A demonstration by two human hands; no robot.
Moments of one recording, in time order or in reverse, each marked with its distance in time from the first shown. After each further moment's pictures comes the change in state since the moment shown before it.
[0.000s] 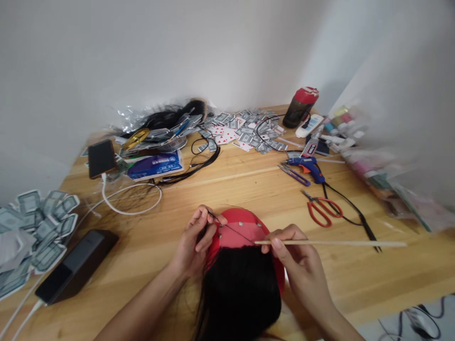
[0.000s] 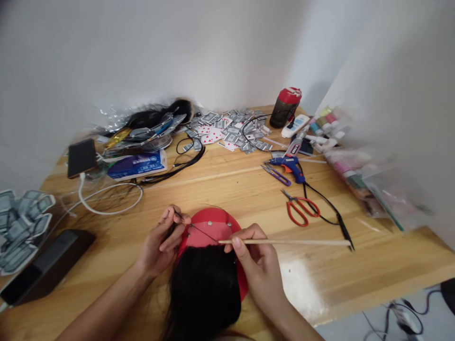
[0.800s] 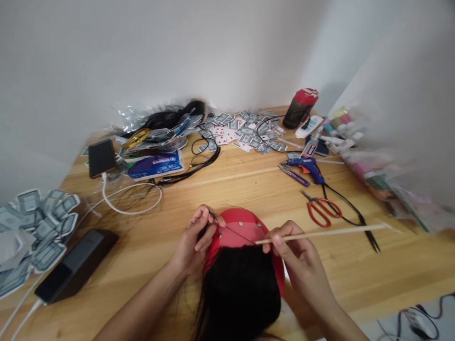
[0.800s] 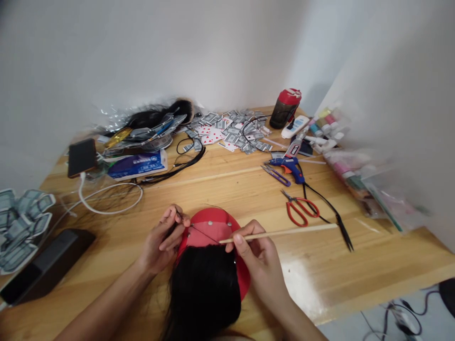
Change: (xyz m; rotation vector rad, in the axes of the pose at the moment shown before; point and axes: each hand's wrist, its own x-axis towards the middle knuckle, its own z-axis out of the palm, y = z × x) left_hand 0.003 -0.002 -0.006 0.009 -0.035 0.001; right_hand 0.003 0.001 -0.003 0.155 -0.051 0.101
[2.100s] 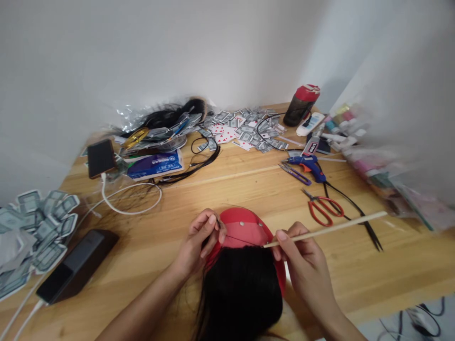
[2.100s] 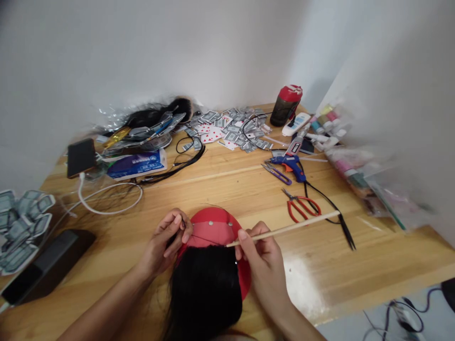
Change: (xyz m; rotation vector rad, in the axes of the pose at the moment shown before) left_hand -0.005 -0.005 0.004 0.195 -0.030 0.031; right_hand -0.001 0.003 0.004 0.006 0.133 0.020
